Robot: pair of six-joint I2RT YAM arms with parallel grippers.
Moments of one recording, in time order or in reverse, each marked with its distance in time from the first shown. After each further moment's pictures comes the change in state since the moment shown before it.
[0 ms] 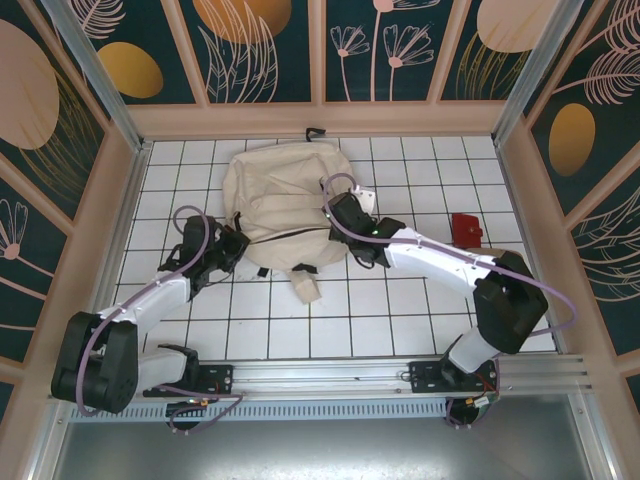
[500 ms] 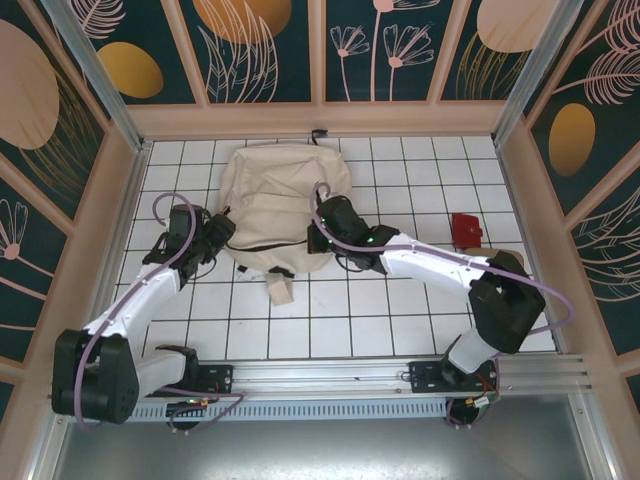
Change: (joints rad) left arm 0.064 -0.077 0.132 -0.296 -0.184 0.183; right arm 0.064 0.022 -0.034 0.226 -0.411 -0.163
